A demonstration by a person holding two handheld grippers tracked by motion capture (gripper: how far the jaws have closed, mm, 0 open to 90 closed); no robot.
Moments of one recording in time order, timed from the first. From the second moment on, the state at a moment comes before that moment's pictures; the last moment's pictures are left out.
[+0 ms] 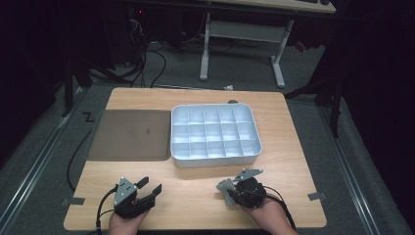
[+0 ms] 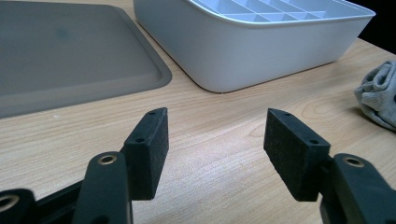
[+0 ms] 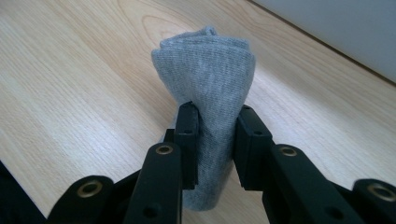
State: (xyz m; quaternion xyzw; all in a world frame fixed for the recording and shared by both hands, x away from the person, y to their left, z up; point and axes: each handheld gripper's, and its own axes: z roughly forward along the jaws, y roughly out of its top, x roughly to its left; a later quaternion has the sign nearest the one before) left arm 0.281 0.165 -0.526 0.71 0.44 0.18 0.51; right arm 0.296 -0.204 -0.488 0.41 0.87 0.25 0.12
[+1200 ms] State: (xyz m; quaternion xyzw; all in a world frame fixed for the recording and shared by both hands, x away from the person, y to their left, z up) left arm 0.278 0.159 -0.525 0.73 0.43 0.21 0.49; right arm 0.303 -0.229 -0.474 0.40 0.89 0.16 0.15
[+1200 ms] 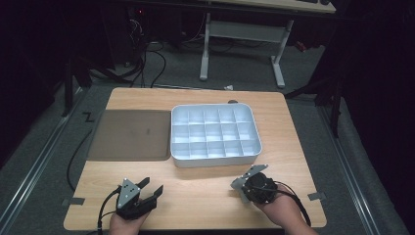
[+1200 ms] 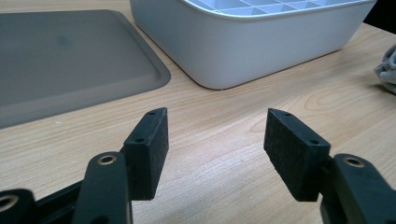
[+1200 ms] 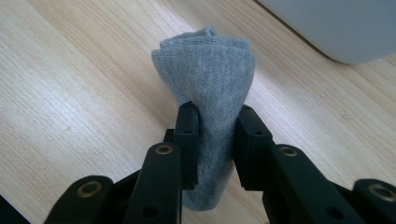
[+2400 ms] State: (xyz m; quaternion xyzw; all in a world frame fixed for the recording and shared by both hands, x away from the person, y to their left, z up) left arm 0.279 0.161 -0.526 0.73 0.43 0.19 0.50; right arm 0.372 -0.247 -0.392 0.44 0.87 0.14 0.15
